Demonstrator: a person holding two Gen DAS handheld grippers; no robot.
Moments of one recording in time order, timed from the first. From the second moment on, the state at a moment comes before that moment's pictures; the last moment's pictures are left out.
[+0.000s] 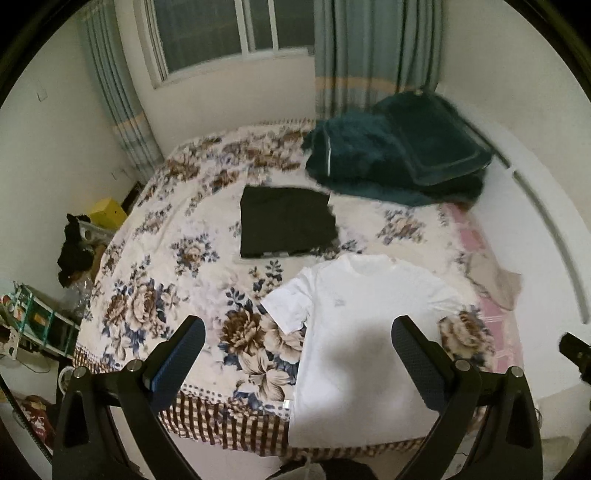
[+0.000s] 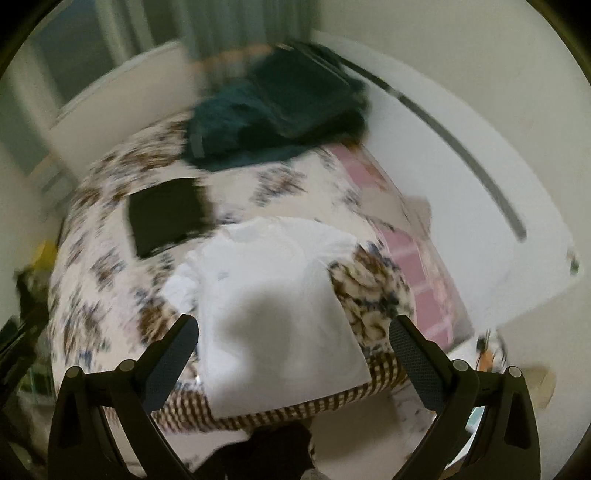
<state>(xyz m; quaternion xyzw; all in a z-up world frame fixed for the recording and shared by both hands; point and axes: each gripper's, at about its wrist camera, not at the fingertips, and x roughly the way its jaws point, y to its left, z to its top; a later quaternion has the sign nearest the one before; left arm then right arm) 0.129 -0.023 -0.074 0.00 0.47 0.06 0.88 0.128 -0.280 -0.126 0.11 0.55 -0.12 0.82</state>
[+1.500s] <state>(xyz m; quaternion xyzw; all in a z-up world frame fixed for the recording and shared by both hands) 0.230 0.075 -0.511 -0.04 0.62 0.24 0.74 0.447 -0.260 -0.654 0.33 0.60 0.03 0.72</state>
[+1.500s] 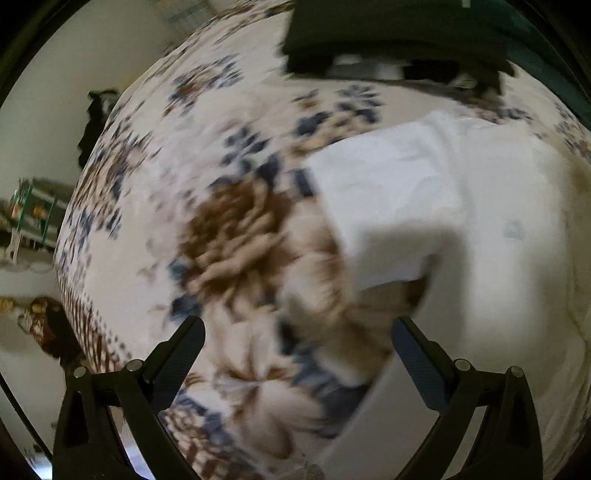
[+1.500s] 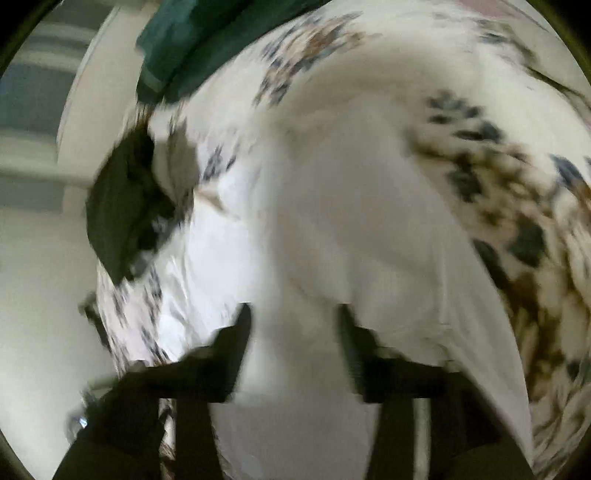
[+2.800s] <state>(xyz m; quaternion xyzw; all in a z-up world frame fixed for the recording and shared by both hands) 0.395 -0.073 -0.504 -0.12 0.53 -0.05 0.84 0.330 -0.295 -0.717 0.42 0.61 -0.09 0.66</state>
